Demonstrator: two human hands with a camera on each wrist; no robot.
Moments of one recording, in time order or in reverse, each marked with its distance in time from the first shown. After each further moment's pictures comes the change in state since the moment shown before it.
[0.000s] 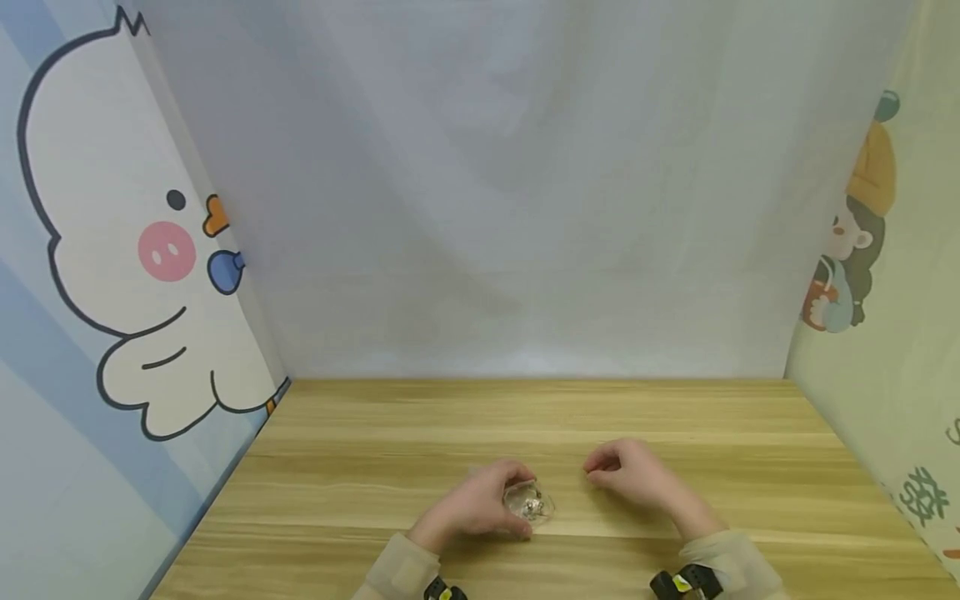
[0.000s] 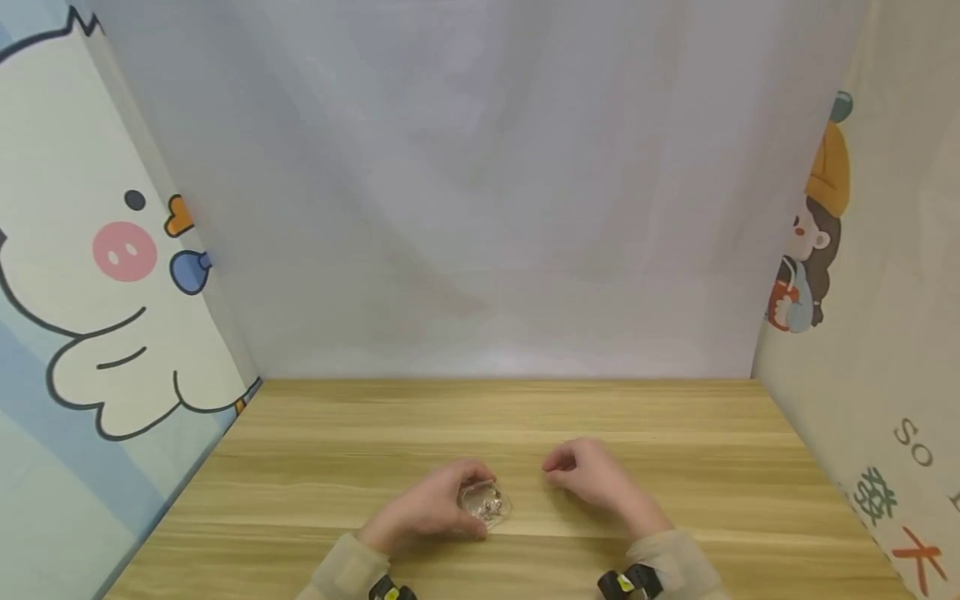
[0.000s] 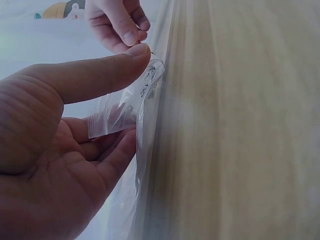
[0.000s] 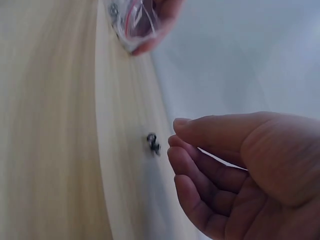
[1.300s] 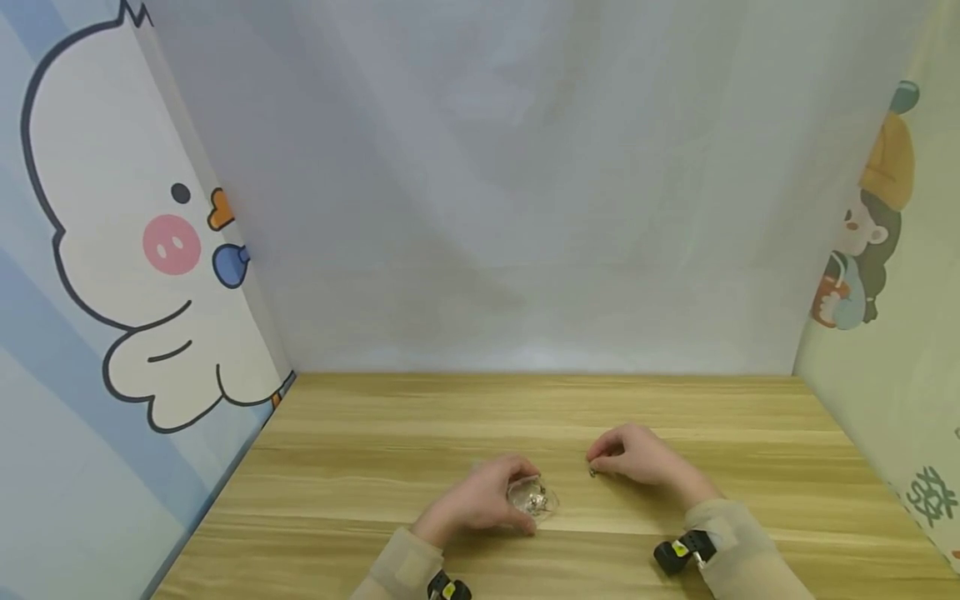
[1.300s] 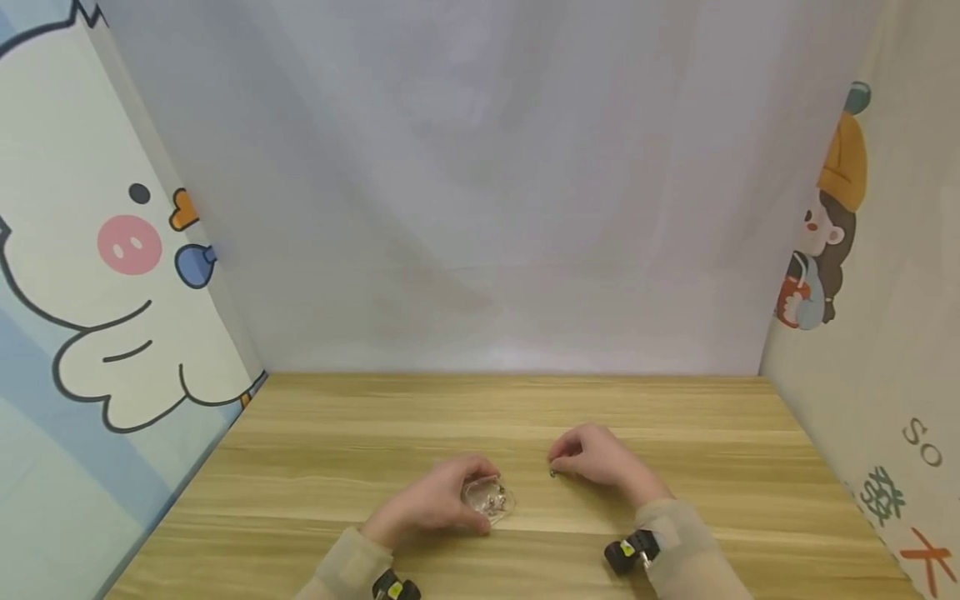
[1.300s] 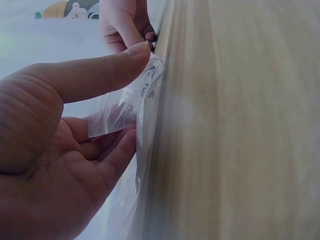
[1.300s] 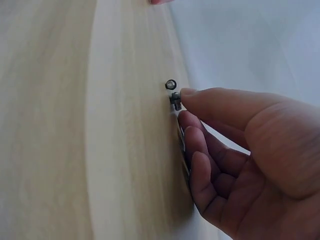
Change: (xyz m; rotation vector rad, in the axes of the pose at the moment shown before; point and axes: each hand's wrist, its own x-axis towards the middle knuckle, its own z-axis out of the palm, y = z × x) left_hand 0.001 -0.001 -0.002 0.014 -0.012 0.012; right_hand 0.024 0.031 -0.010 -0.034 -0.095 -0.001
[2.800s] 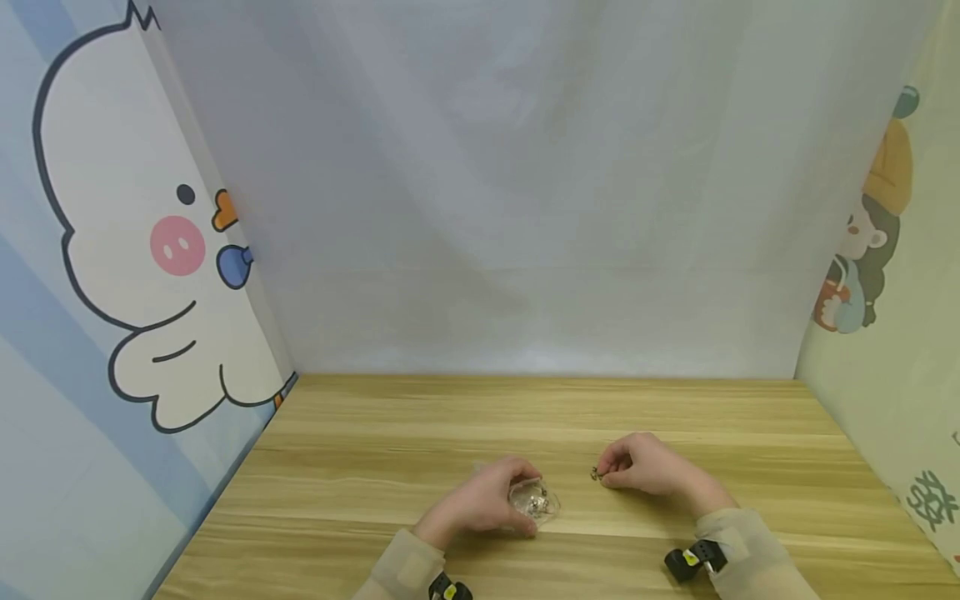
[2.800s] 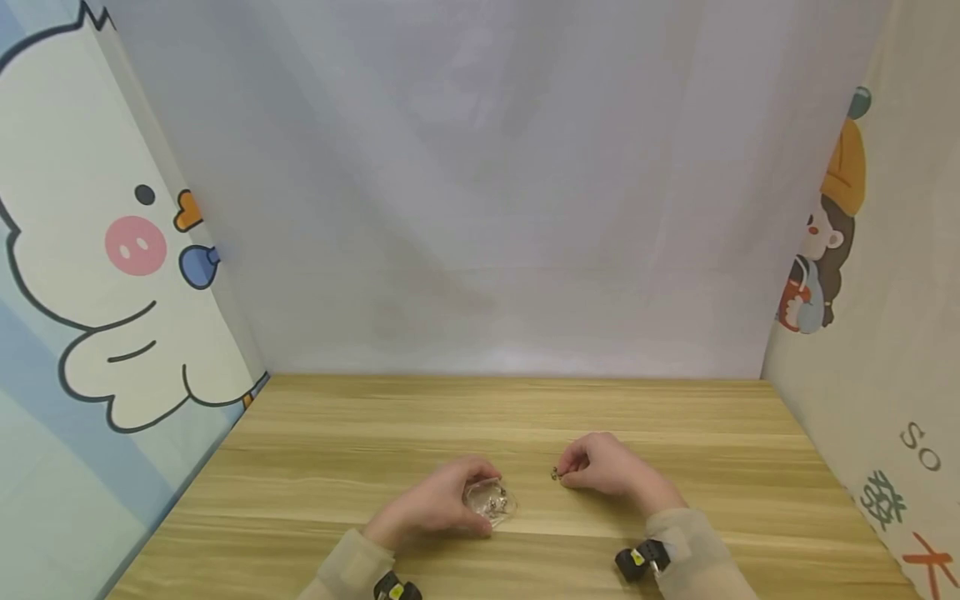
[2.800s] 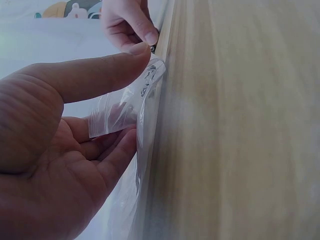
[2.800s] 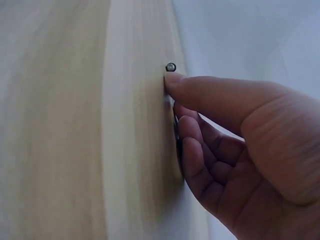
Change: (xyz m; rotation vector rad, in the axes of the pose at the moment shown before) left_hand -0.002 0.002 0.001 -0.024 0.000 -0.014; right_hand -0.012 -0.007 -0.006 0.007 -0.075 -0.056
